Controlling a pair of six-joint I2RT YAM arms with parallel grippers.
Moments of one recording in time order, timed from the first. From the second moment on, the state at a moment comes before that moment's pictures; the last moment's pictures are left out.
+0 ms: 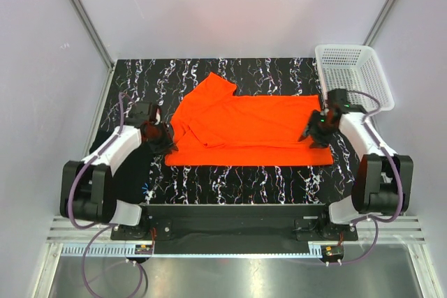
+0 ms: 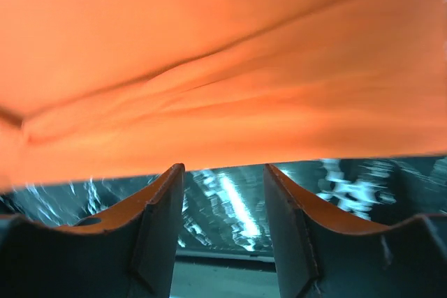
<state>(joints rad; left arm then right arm) -0.13 1.38 0.88 -0.65 0.20 -0.58 -0.09 1.47 1.03 -0.79 -0.20 0.45</state>
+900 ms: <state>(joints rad) -0.24 1.26 0.91 -0.66 0.07 -0.59 -0.06 1.60 1.16 -0.84 -0.15 0.40</state>
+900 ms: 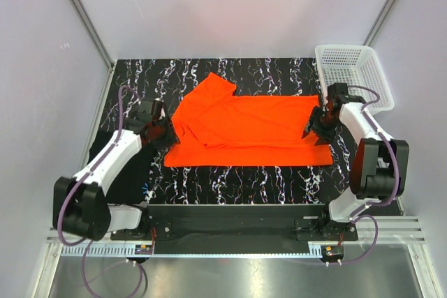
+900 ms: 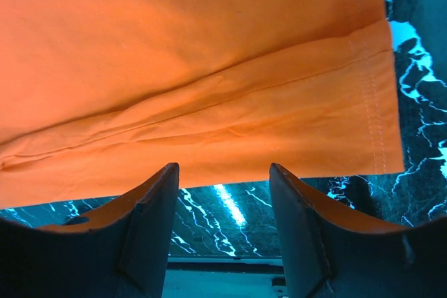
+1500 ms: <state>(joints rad) -0.42 1.65 1.14 -0.55 0.29 -0.60 -0.05 1.67 1.16 -0.83 -0.12 0.41</state>
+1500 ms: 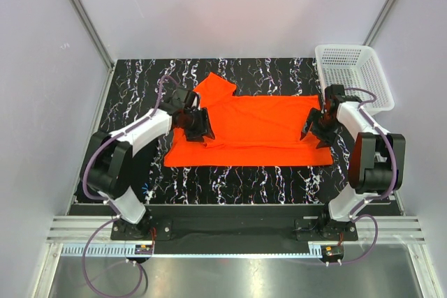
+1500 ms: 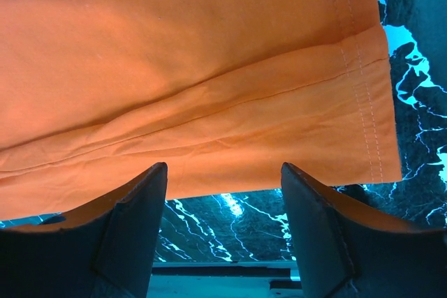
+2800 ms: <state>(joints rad) -0.48 1.99 1.53 -0.67 0.17 -0.63 -0.05 1.60 1.10 -0.78 -0.20 0.45</state>
